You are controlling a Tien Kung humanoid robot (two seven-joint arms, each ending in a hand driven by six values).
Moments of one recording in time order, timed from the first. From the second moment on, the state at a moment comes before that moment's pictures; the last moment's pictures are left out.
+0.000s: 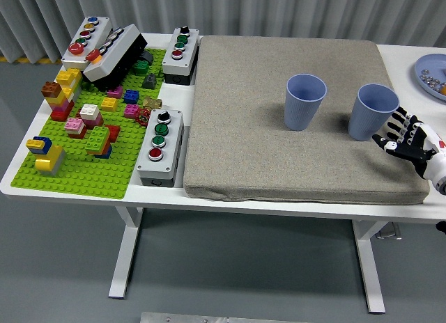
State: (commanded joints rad) left arm -0.08 0.11 -1.08 -0.18 1.13 -0.15 0.12; right arm 0.38 -0.34 1.18 0.97 -0.94 0.05 0.10
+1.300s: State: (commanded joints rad) left arm -0.11 0.13 -1.08 -0.18 1.13 -0.14 0.11; right arm 0.61 -0.40 1.36 1.08 -0.72 -0.23 0.06
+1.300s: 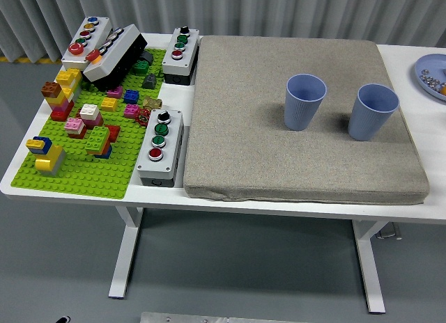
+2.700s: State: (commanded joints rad) left arm -0.09 0.10 -1.13 -0.18 1.17 -0.13 0.11; right arm 0.61 -0.35 1.37 1.12 -0.76 -0.20 0.04
